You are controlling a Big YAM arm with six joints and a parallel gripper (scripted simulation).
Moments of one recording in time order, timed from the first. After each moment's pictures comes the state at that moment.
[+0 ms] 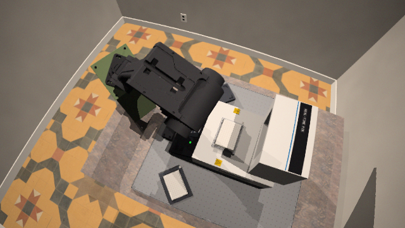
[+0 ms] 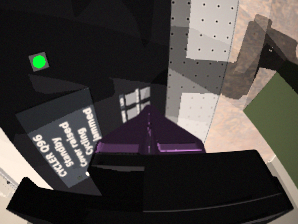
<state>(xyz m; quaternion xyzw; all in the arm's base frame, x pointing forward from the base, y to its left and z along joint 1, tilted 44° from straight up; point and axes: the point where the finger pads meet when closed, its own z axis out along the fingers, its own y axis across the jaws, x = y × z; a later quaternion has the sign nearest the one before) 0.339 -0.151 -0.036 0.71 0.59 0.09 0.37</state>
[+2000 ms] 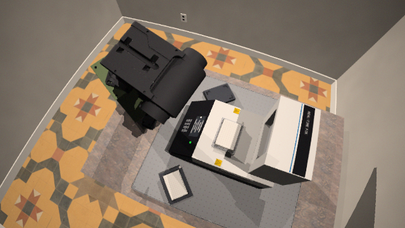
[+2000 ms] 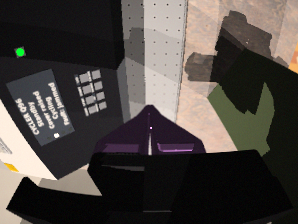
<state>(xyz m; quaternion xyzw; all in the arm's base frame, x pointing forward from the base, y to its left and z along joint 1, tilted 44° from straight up) 0.246 -0.124 -0.041 0.71 0.60 0.08 0.37</state>
